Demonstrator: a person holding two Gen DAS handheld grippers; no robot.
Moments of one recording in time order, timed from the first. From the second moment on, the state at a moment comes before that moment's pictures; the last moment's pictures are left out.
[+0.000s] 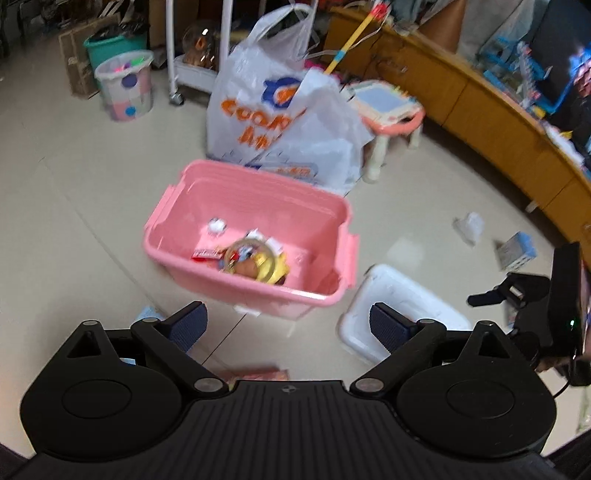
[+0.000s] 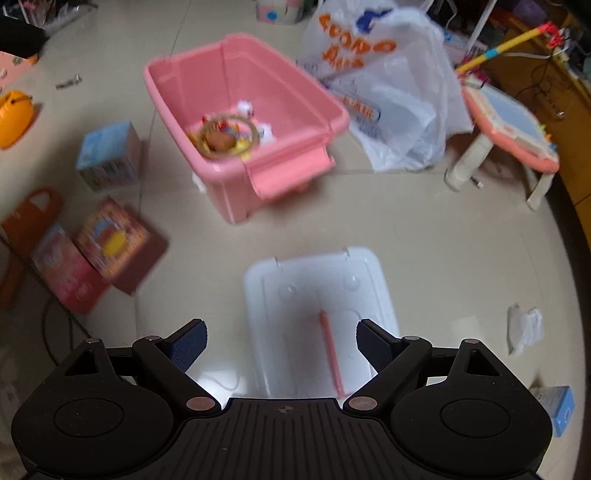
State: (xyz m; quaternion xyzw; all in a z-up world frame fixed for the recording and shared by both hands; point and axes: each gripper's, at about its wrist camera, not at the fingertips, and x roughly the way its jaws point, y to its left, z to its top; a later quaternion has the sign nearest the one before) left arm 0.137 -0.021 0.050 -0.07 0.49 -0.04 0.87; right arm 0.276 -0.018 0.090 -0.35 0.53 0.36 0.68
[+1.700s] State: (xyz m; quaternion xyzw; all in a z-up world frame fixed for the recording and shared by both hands) left arm 0.164 -0.051 0.007 -0.11 0.56 -0.04 0.82; right arm 0.315 -0.058 -0.046 -0.45 0.61 0.36 0.55
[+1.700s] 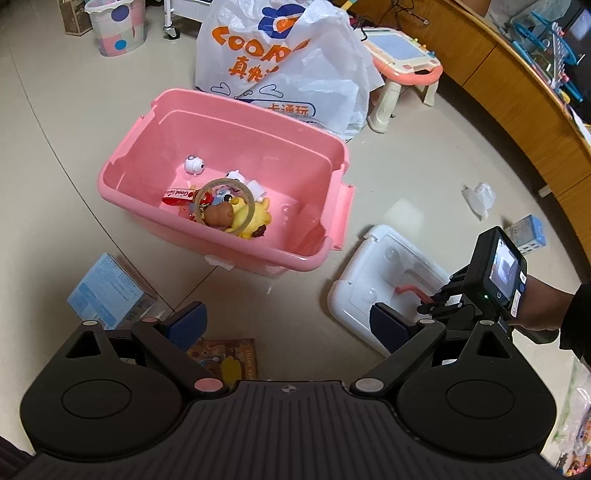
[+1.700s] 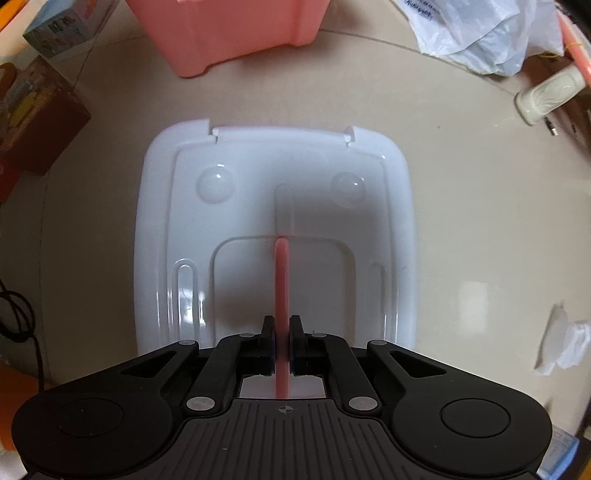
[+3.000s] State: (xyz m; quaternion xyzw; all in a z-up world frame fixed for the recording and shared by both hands) left arm 0.147 -0.006 0.058 -0.14 0.51 -0.02 0.85; right arm 0.298 0.080 0.140 -0.51 0.47 0.39 0.60
